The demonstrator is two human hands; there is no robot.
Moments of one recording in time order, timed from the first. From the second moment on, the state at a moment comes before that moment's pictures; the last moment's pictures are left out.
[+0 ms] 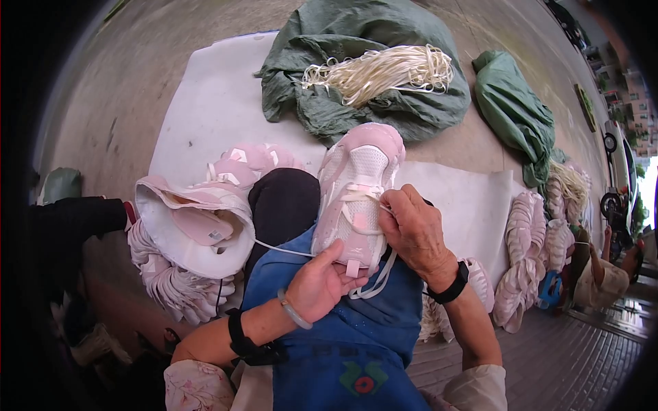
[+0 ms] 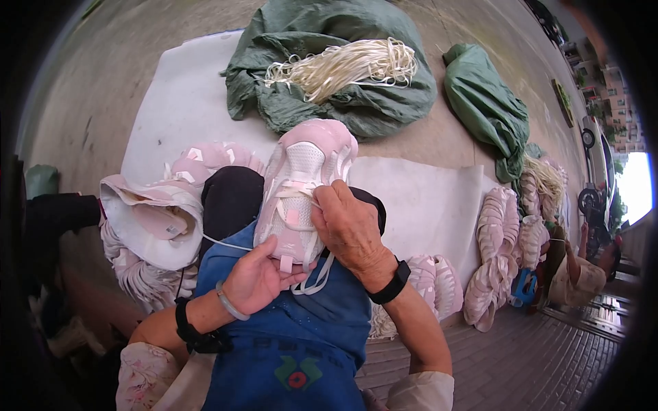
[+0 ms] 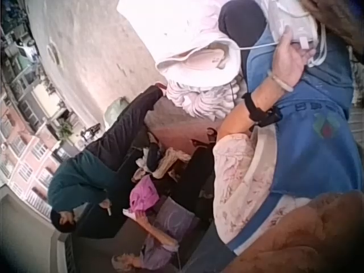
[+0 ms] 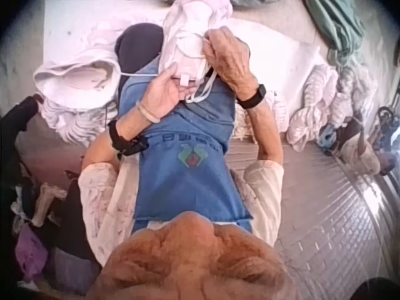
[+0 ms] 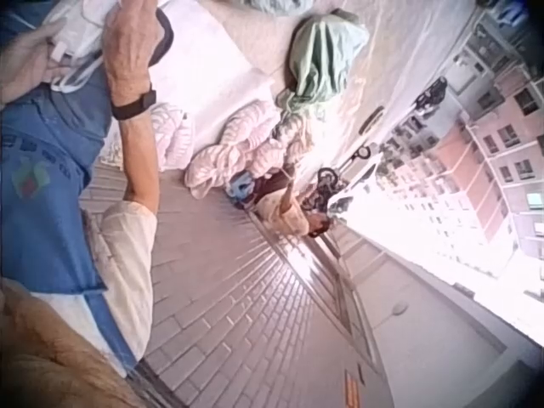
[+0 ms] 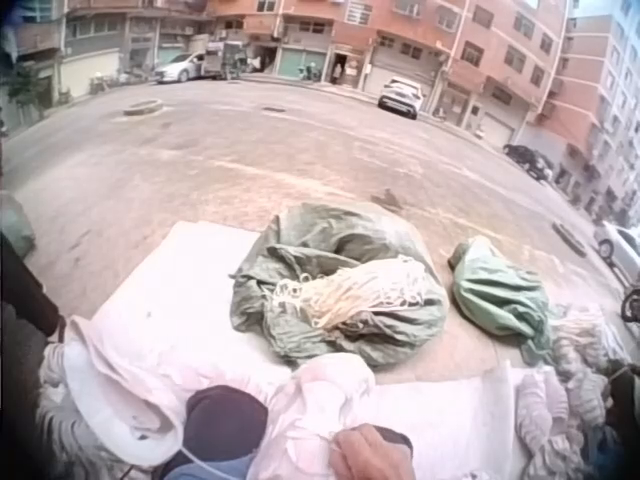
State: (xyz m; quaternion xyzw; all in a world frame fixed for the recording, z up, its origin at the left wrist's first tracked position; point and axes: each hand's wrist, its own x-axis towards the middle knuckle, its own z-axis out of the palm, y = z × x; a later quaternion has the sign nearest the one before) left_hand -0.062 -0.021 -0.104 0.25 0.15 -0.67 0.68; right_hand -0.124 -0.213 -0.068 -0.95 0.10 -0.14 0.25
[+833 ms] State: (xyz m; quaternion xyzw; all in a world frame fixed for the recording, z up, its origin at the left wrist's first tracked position) left_hand -0.065 -0.019 -0.101 0.26 0.14 -0.65 0.70; right_hand -0.114 -0.211 -0.065 -0.96 0.10 -0.11 0.25
